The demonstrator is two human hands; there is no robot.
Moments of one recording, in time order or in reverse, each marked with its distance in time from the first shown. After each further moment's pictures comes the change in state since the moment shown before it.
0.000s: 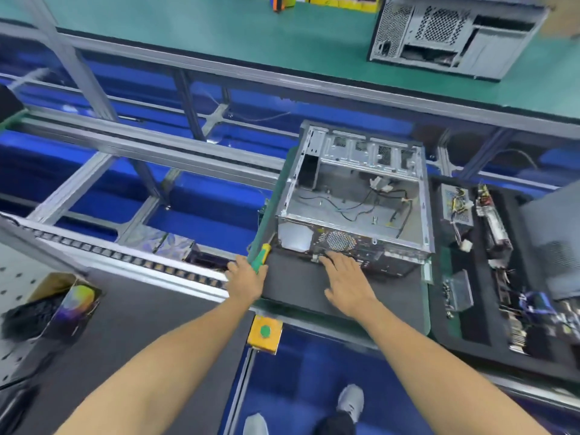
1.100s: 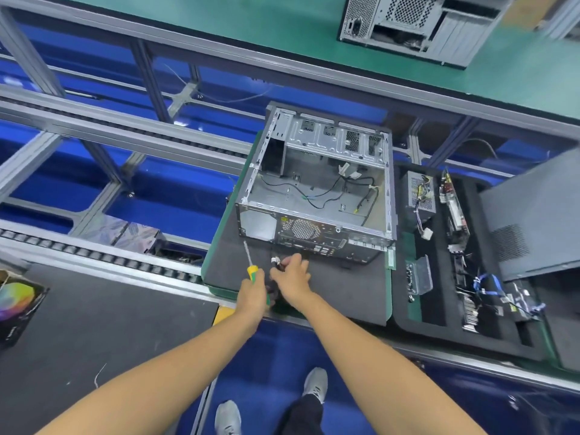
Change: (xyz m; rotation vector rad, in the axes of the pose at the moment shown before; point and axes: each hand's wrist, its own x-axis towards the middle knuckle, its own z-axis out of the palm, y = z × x) left_hand -0.051 0.037 0.089 -0.894 -0.246 -0.328; right_hand 0.016 -0.054 0.012 0.991 -0.044 0.639
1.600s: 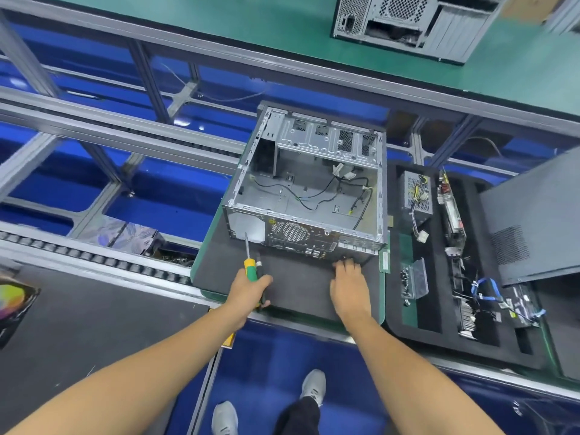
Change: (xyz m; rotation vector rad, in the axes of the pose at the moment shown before) left_hand -0.003 0.018 0.008 0.086 -0.137 0.063; right_hand 0.025 0.108 -0.108 -0.772 0.281 -0.233
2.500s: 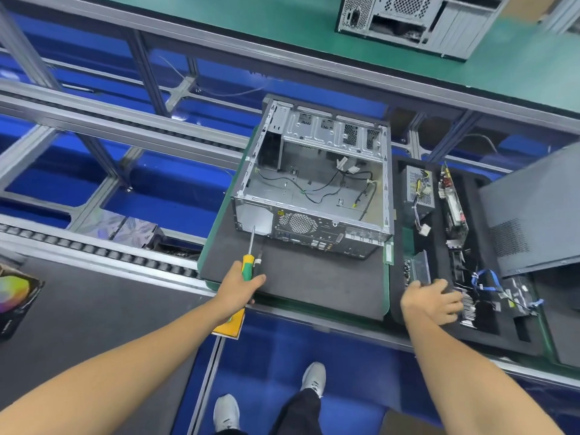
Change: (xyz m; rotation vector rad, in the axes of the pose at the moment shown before) left_hand 0.006 -0.017 -0.049 0.346 -0.049 0.201; right_hand -0.026 0.104 -0.024 0.323 0.302 0.989
